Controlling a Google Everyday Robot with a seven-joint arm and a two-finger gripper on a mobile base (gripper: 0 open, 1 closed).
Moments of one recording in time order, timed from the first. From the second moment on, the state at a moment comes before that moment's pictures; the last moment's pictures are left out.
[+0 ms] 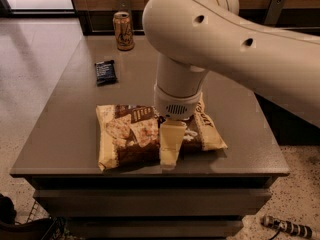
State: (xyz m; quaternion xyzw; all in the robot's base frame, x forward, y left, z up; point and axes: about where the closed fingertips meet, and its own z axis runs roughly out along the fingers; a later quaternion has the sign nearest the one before) arm 0.453 -0.026 0.841 -0.68 0.73 0.00 0.07
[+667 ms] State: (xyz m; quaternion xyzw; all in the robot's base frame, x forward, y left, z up) arm 0.447 -0.009 0.827 -0.68 0.73 0.03 0.08
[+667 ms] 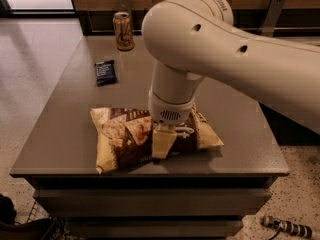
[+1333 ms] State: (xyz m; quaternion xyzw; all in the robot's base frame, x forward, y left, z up) arm 0.447 -0.009 0.832 -0.68 0.73 0.03 0.08
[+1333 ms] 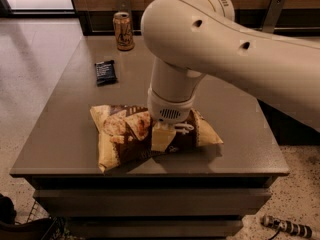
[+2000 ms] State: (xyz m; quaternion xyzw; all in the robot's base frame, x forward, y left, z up) arm 0.462 -0.027 0.847 -0.67 0.74 0.01 0.10
